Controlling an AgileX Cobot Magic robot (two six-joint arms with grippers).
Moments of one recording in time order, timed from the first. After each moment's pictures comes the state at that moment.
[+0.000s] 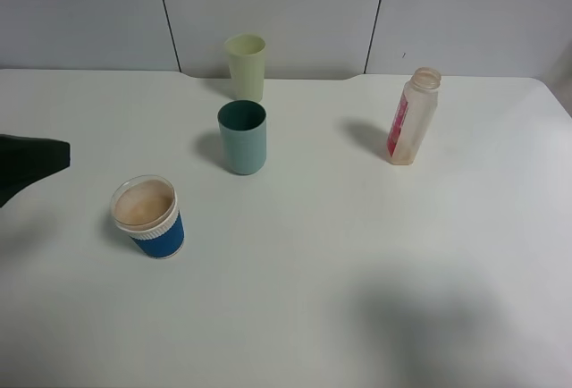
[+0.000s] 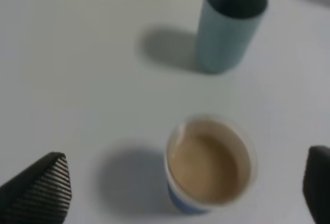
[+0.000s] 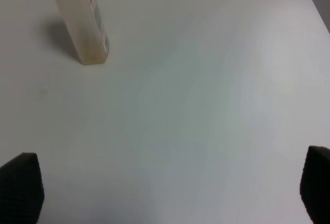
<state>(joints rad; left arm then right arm) -0.27 0.61 -0.45 -0.29 0.47 0.23 -0.05 0.00 -0.50 0.04 1.07 -0.02</state>
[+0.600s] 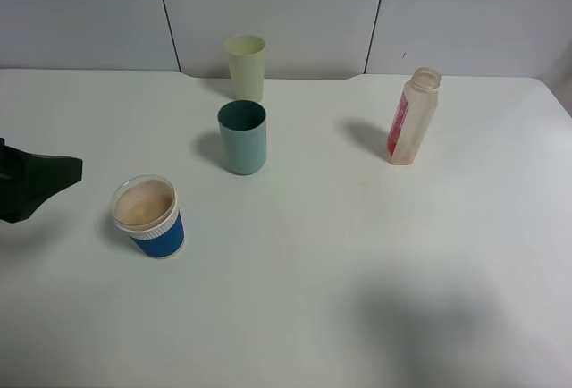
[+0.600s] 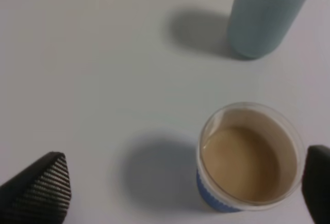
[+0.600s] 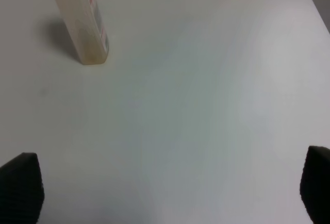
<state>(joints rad) -0.28 0.70 -0.37 -0.19 0.32 0.17 -0.05 0.00 -0.50 0.04 1.07 -0.02</state>
